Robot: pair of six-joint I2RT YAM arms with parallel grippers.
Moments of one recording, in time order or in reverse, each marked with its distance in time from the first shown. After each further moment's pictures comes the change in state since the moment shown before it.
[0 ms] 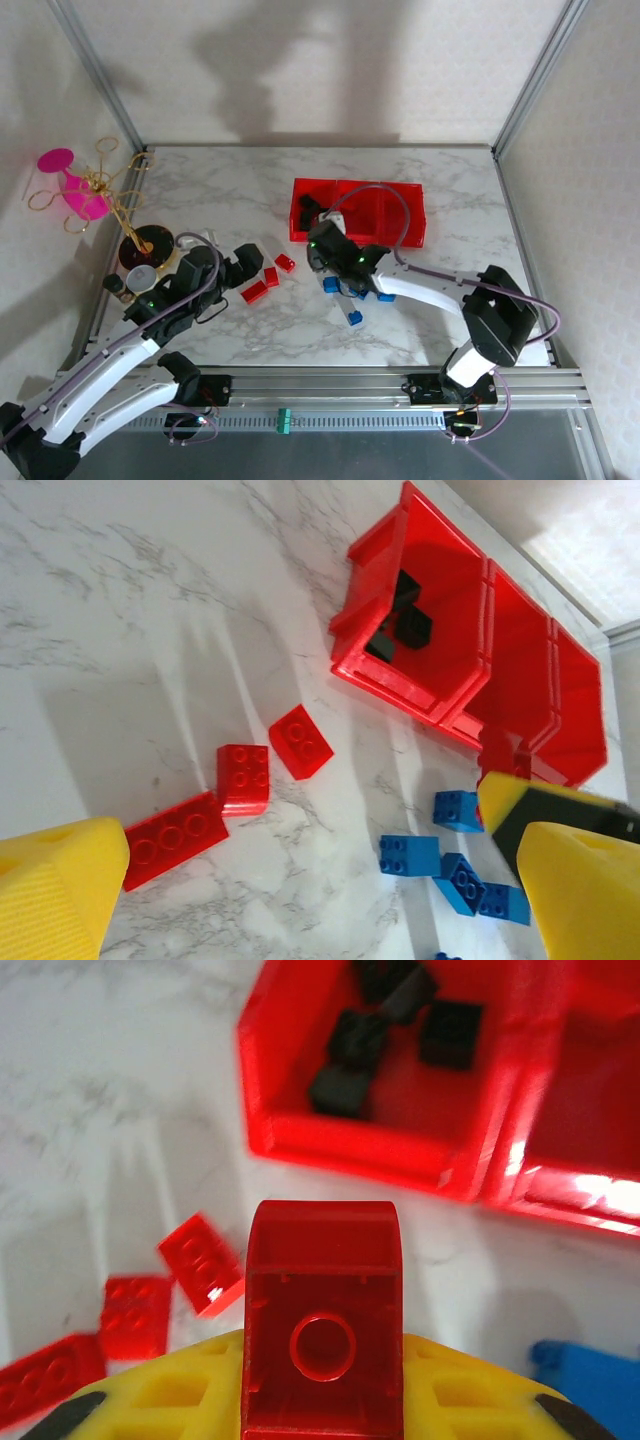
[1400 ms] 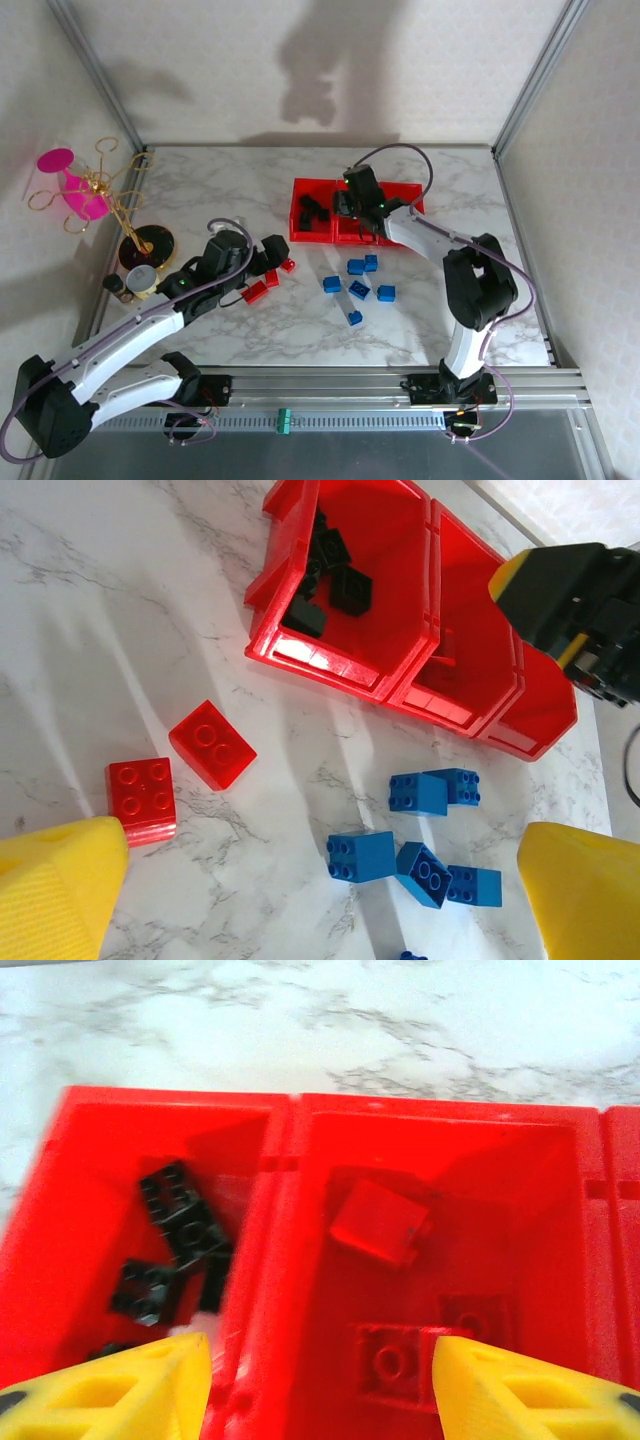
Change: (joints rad) left arm -0.029 0.230 0.032 0.207 0.094 0.050; right arm -0.326 0.196 0.228 0.057 -0.117 -0.211
